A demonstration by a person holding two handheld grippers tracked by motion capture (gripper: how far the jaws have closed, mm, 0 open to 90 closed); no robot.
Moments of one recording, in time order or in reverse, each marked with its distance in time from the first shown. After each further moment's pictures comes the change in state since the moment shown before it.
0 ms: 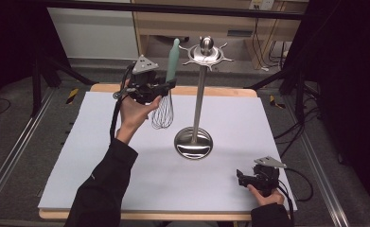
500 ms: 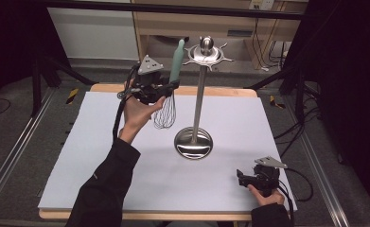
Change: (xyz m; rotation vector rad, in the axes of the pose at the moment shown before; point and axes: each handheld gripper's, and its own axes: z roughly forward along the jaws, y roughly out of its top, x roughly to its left) left arm -0.009 0.002 0.005 0.008 -0.001 0.027; right arm 0.000 0.000 -0.001 -0.003 0.002 0.002
